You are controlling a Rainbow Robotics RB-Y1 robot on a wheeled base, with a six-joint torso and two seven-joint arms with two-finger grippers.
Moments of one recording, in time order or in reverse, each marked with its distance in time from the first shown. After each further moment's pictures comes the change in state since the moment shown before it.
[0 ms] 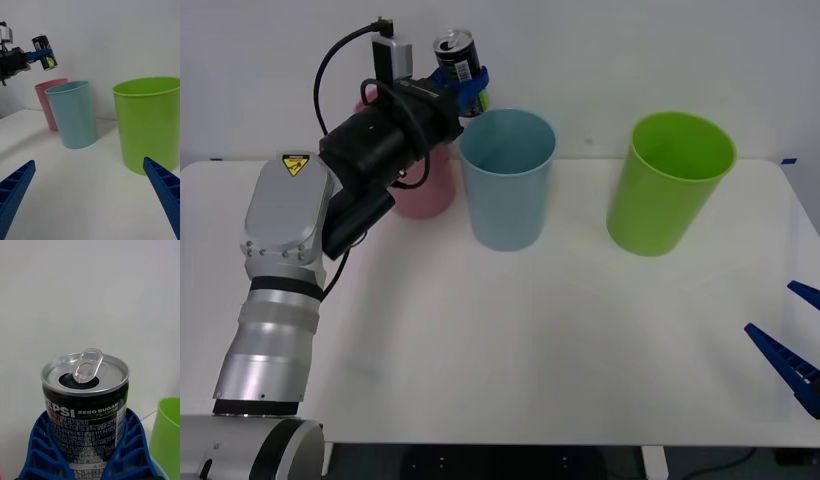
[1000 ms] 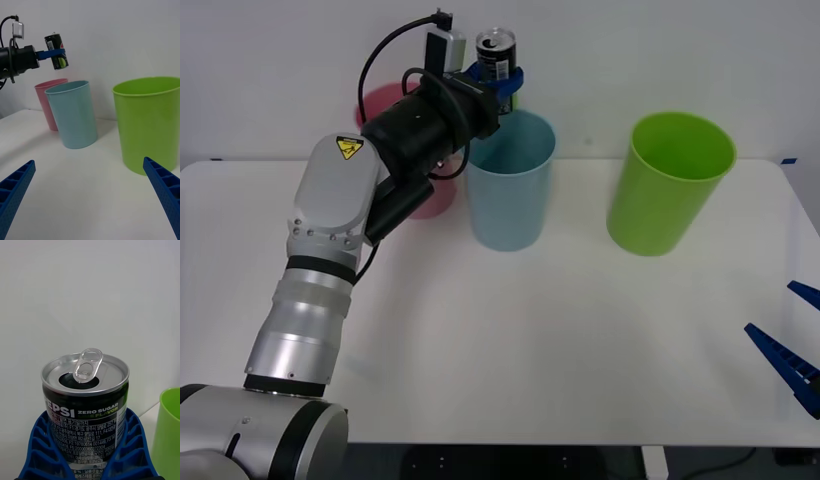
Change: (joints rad) right arm 0.000 0.000 0.000 0.000 0.000 0.000 0.000; left arm -0.072 -0.046 -0.056 0.053 -0.168 0.061 0.029
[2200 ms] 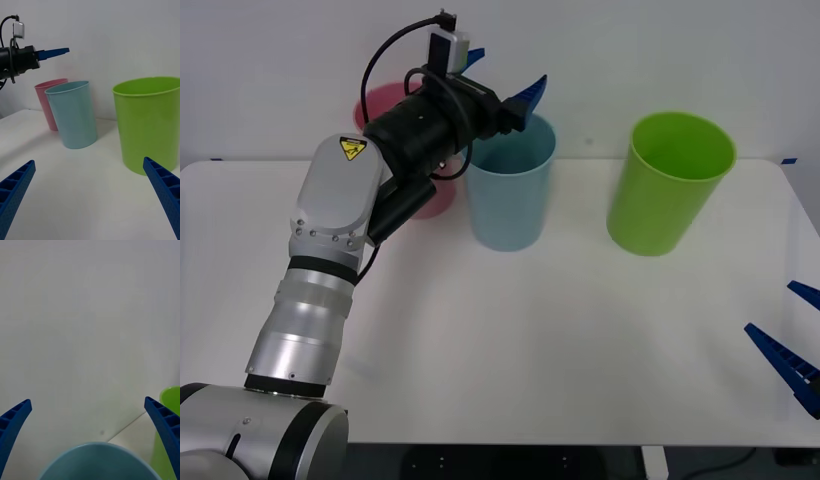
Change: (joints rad) right arm 0.000 0.000 0.000 0.000 0.000 0.000 0.000; left arm 0.001 0.000 -0.012 0.000 -0.001 0.012 -0.005
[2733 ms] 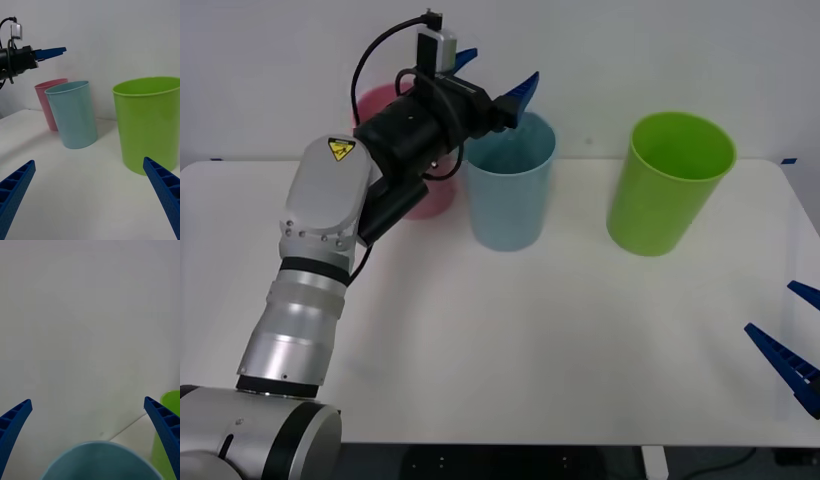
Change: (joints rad) right arm 0.000 0.000 0.000 0.000 0.000 0.000 0.000; left arm 0.012 0.031 0.004 0.000 0.076 -0.012 -0.006
